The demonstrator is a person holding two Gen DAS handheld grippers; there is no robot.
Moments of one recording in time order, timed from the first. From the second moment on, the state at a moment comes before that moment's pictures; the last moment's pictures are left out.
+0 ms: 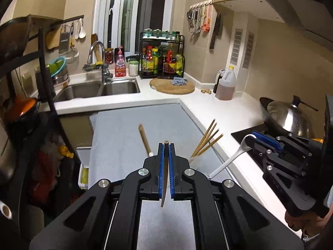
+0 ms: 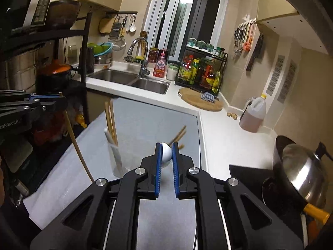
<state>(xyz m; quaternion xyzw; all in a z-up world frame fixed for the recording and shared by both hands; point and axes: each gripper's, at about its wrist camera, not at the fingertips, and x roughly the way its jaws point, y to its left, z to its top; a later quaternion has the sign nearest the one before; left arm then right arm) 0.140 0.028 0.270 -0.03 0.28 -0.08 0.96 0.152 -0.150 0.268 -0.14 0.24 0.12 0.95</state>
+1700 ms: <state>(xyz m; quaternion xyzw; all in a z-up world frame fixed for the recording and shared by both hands) 0.109 0.038 0.167 -0.05 0.20 -0.02 0.98 0.131 -0.193 0.155 -0.03 0.21 0.07 0.97</state>
